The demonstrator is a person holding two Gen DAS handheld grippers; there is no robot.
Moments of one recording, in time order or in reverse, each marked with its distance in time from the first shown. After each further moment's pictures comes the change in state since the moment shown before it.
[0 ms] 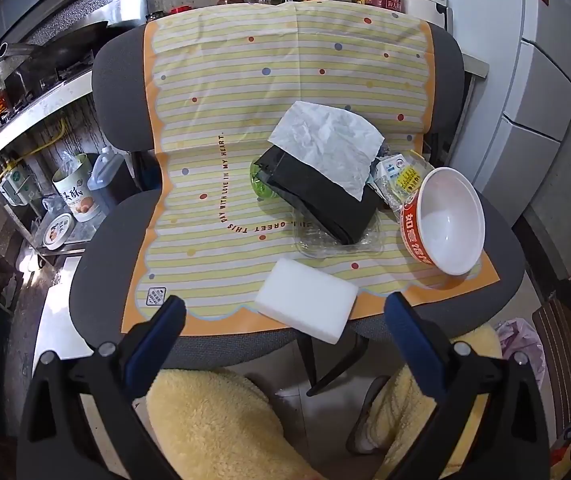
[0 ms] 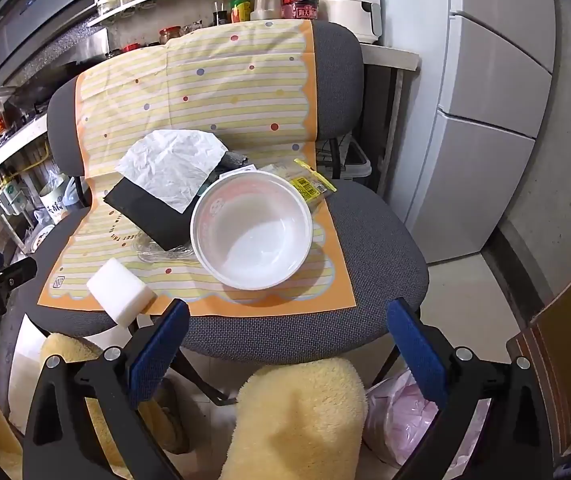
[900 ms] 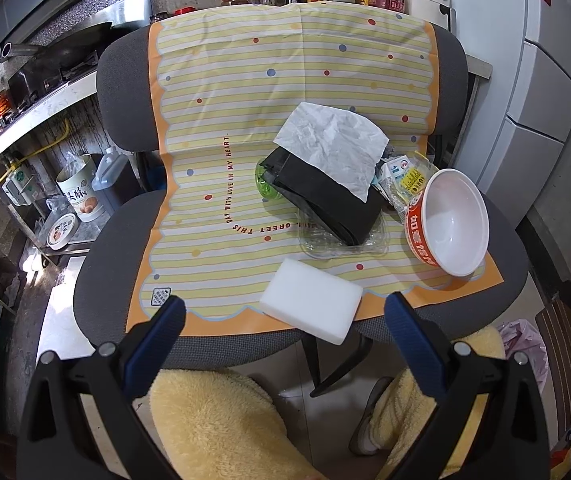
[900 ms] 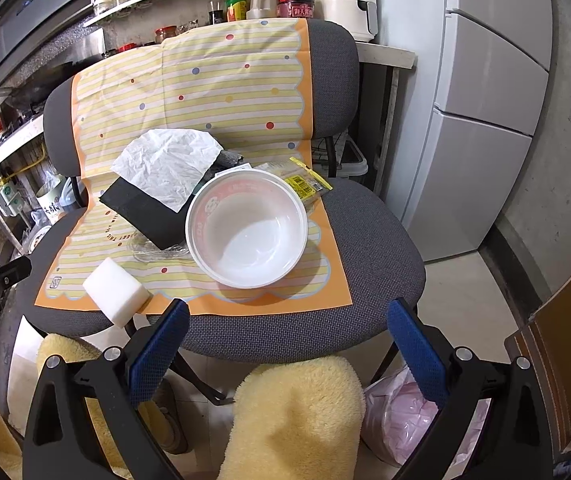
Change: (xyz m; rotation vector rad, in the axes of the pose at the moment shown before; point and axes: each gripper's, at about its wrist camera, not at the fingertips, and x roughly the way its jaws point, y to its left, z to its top) left arm 0.000 0.002 0.001 -0.002 -0.004 0.013; right arm -0.002 -0.003 0.000 0.007 0.001 -0.005
